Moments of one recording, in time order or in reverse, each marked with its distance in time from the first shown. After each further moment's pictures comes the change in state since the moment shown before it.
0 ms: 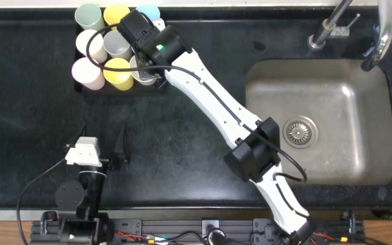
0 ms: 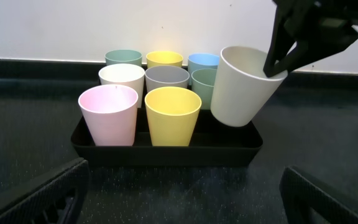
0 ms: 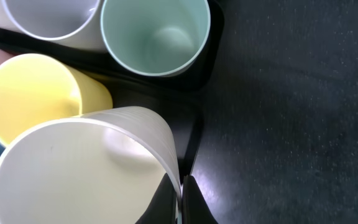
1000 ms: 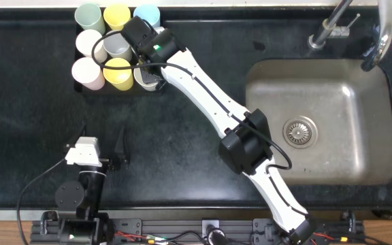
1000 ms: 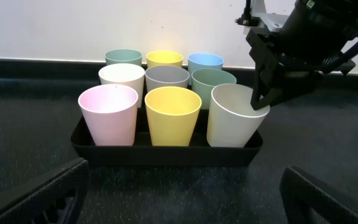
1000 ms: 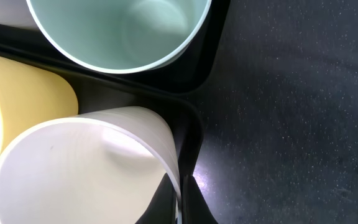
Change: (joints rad) left arm 0.000 0.000 0.000 0.000 0.000 0.000; right arm -0.013 0.095 0.000 0.021 -0.019 -0.019
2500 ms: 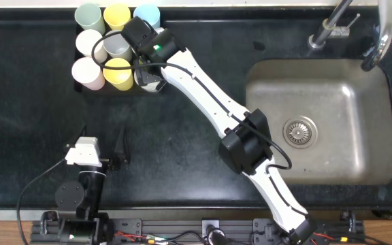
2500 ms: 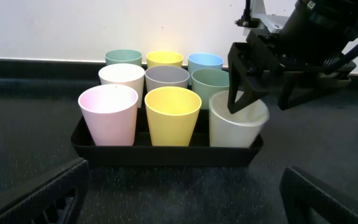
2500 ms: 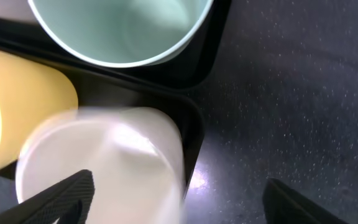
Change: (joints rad) left arm 0.000 0.000 0.000 0.000 0.000 0.000; right arm 0.000 0.000 -0.002 -0.006 -0.008 -0.002
